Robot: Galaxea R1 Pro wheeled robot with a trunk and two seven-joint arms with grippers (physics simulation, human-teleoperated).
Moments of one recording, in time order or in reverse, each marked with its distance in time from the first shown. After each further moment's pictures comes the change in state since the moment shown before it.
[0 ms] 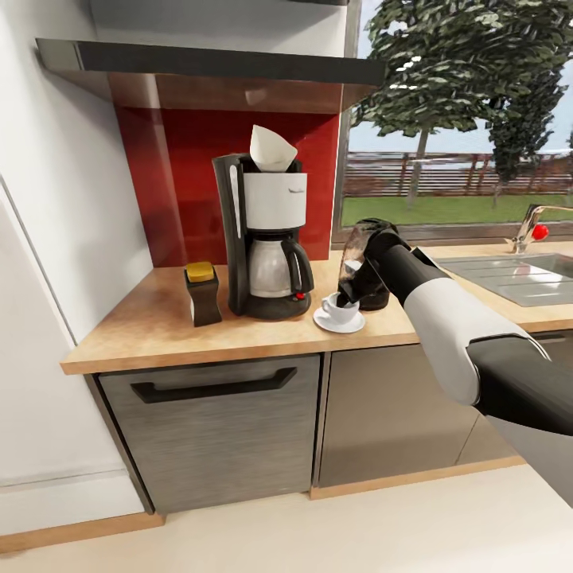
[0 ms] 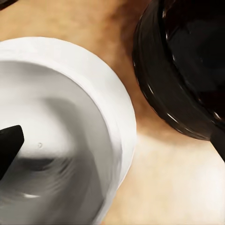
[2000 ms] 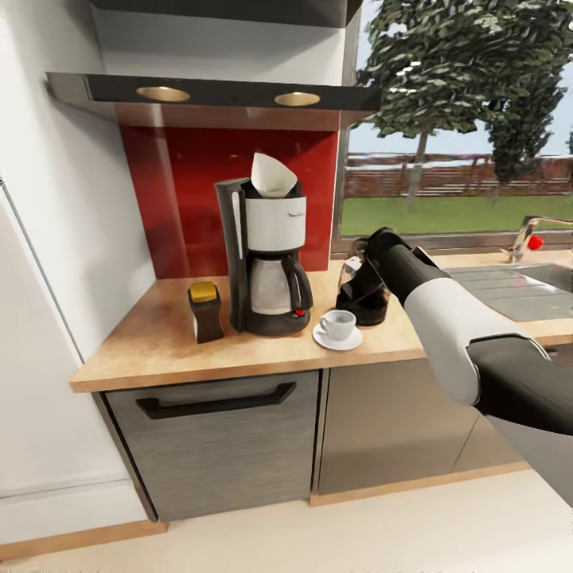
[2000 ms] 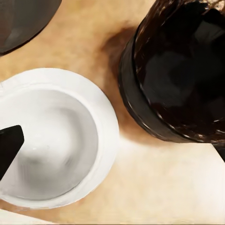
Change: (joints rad) left arm 0.000 0.000 0.000 0.000 0.000 0.000 0.000; right arm 0.000 0.000 -0.007 -0.001 -0.001 -0.002 0.004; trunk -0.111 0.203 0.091
